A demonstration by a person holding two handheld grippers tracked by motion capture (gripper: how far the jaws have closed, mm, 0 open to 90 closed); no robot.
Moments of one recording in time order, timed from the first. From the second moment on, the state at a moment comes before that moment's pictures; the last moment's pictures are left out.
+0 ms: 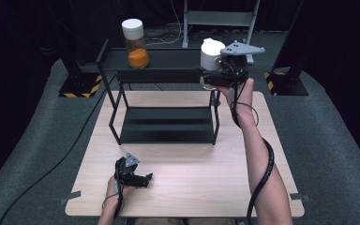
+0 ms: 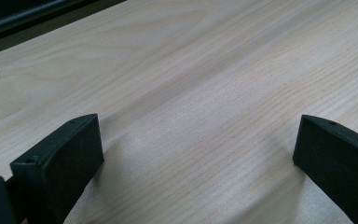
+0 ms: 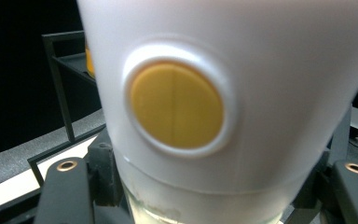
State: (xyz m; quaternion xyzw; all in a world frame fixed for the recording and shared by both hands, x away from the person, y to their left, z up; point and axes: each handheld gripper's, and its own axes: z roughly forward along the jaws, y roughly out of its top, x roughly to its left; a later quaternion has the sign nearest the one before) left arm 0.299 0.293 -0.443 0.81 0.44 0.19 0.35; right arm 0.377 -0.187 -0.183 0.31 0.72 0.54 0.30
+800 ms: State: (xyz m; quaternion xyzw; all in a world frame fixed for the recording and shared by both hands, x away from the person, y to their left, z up) left arm 0.299 0.293 -0.443 0.81 0.44 0.19 0.35; right arm 0.393 -0.185 -0.161 0.33 0.72 0.54 0.31
